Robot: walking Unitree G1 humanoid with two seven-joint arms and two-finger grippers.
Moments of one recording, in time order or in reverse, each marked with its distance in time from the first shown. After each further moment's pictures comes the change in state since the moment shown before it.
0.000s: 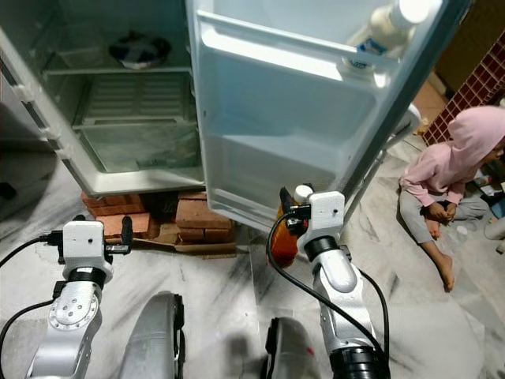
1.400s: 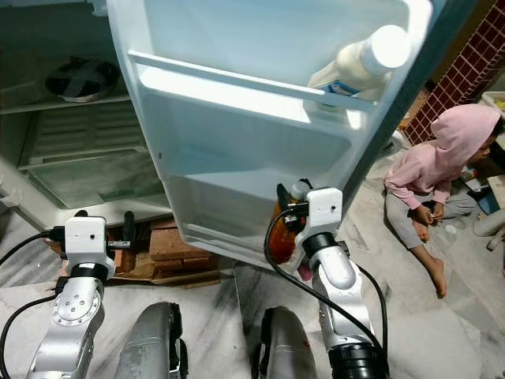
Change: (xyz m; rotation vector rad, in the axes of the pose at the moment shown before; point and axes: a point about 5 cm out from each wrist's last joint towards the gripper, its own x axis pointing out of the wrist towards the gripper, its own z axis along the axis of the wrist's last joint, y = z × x) left arm 0.004 -0.004 0.004 -0.008 -0.018 -0.003; right arm 0.004 0.002 0.004 -0.008 -0.023 0.032
